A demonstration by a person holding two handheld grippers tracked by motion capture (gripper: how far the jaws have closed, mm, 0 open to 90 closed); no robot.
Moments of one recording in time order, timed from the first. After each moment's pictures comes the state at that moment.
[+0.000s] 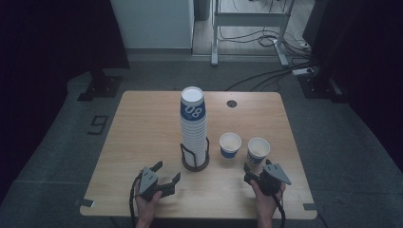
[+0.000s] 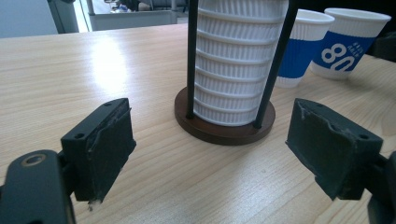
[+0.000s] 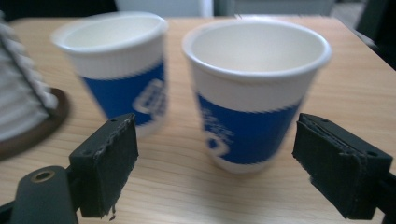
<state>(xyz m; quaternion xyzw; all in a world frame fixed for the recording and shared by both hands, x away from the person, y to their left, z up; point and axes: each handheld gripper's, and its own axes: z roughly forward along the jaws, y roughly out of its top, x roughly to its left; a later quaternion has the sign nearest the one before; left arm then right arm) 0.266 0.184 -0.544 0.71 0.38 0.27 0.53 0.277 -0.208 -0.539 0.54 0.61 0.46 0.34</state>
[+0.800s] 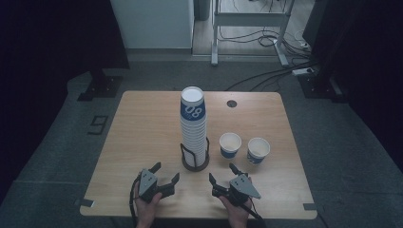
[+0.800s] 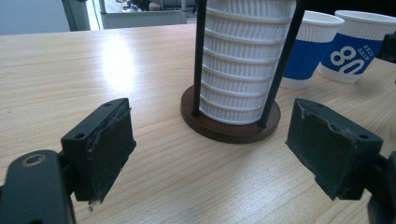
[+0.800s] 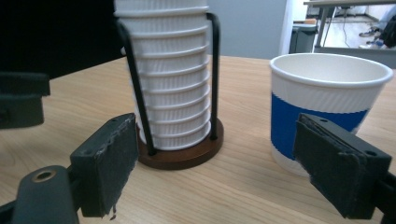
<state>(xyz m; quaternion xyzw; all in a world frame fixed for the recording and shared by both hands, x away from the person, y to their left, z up) 0.261 0.184 -0.544 0.70 0.40 0.27 0.53 0.251 -0.115 -0.547 0.41 0.64 0.56 0.32</state>
